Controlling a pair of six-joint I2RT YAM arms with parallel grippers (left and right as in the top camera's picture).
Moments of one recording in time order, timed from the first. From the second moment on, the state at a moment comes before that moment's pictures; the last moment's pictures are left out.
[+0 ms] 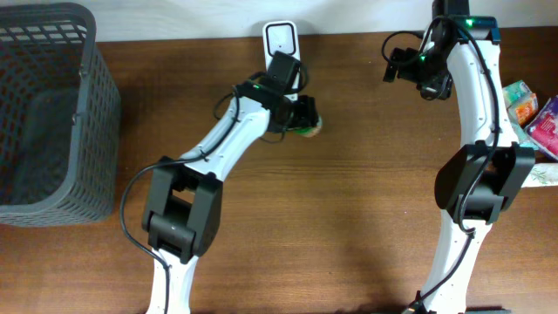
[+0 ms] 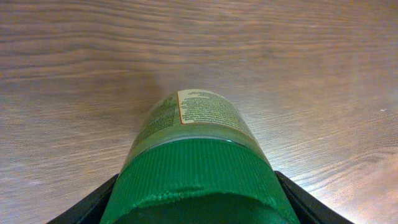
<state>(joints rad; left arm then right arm) -0.49 2.21 1.84 -0.69 0.25 -0.52 -0.09 2.31 2.30 -1.29 -0.15 0.25</state>
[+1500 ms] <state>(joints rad) -0.11 1.81 1.93 -1.12 -0.11 -0.46 0.22 2.30 2.27 -1.34 -0.33 0.33</state>
